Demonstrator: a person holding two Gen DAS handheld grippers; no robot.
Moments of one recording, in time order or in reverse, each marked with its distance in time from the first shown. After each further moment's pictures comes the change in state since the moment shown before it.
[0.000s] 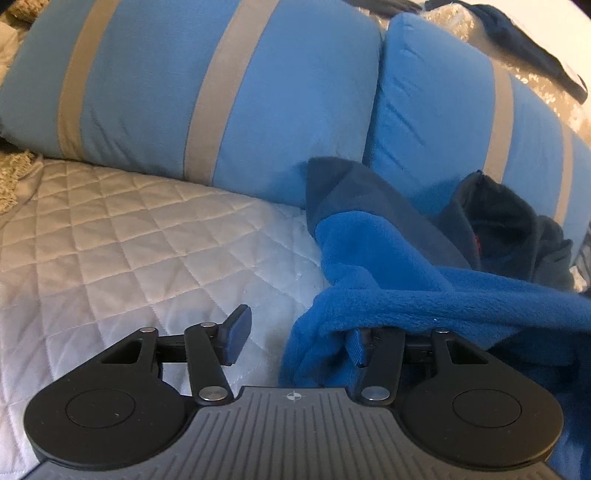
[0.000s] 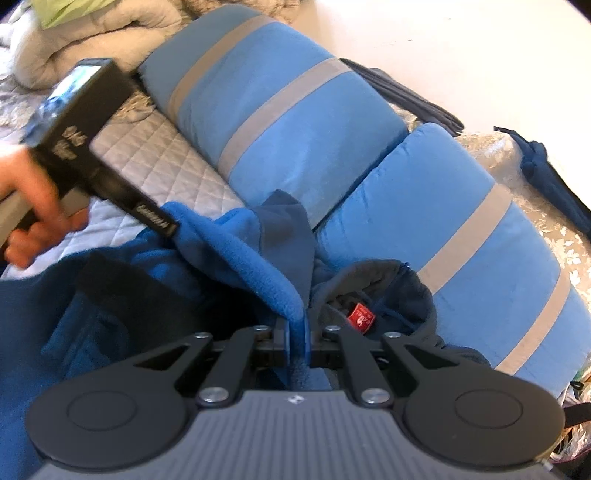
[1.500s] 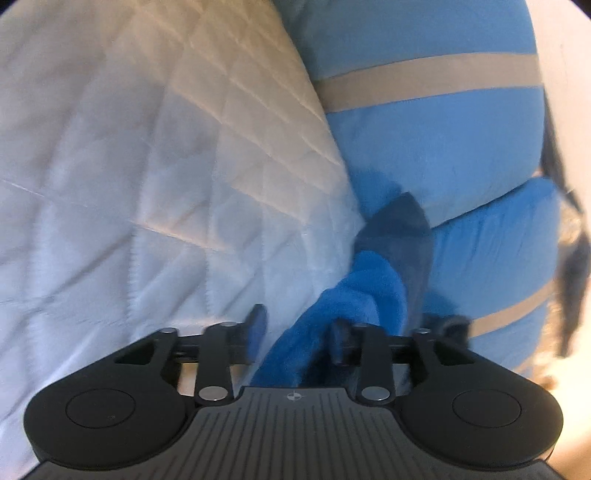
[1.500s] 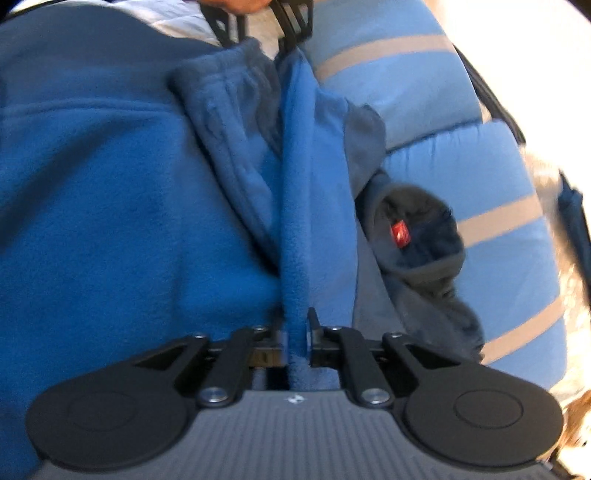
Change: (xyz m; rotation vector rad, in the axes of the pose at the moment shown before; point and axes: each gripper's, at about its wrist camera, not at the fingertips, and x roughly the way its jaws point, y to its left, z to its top) left arm 0.002 0.091 -0.011 -0.873 0.220 -0.140; right arm -0.023 0.054 -0.115 -0.358 0.165 -0.015
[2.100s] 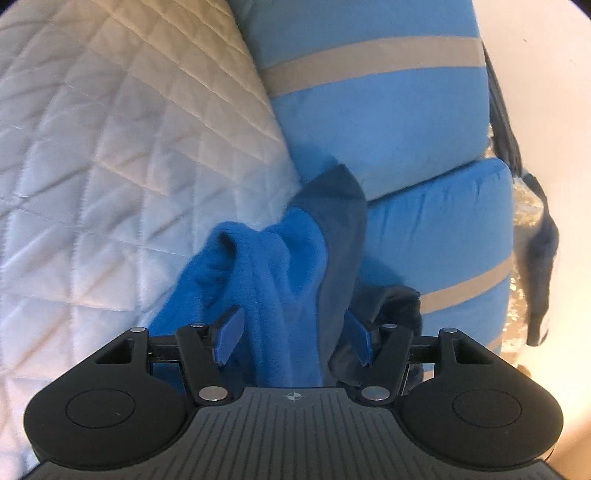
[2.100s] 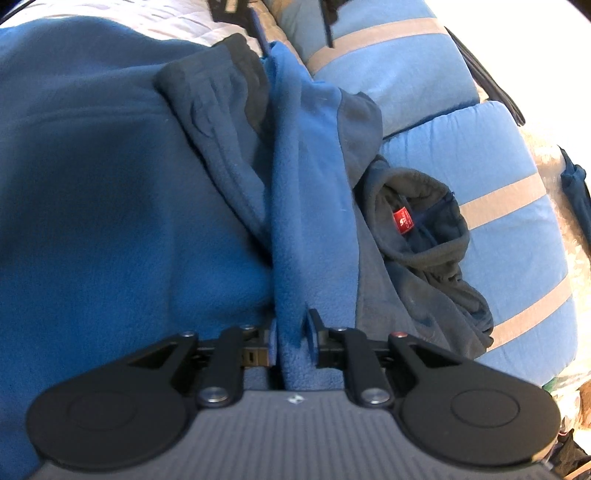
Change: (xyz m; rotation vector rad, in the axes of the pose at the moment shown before) left arm -0.015 -0.033 -0.032 -0.013 0.026 -0.171; right arm 0.004 -0.006 -0.005 0.022 0.016 0.021
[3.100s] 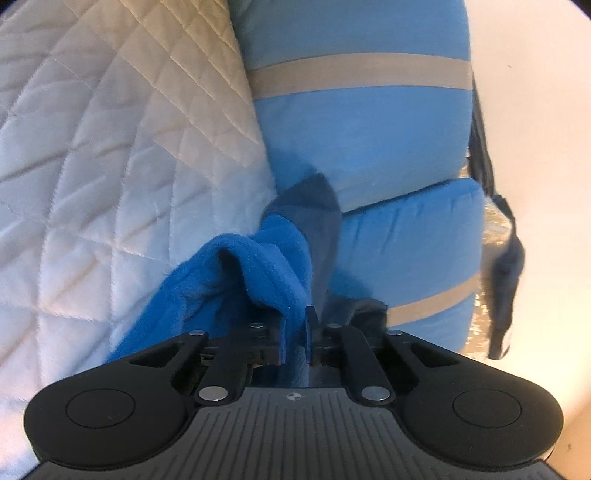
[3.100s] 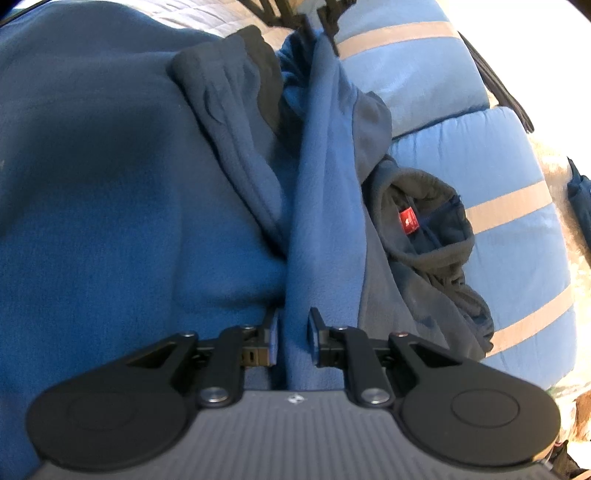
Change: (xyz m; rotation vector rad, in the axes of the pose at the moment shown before) left arm 0.001 0.020 -0.001 -0.045 -0.030 -0.115; right arm -0.002 0.003 -0.005 -0.041 0.016 0.011
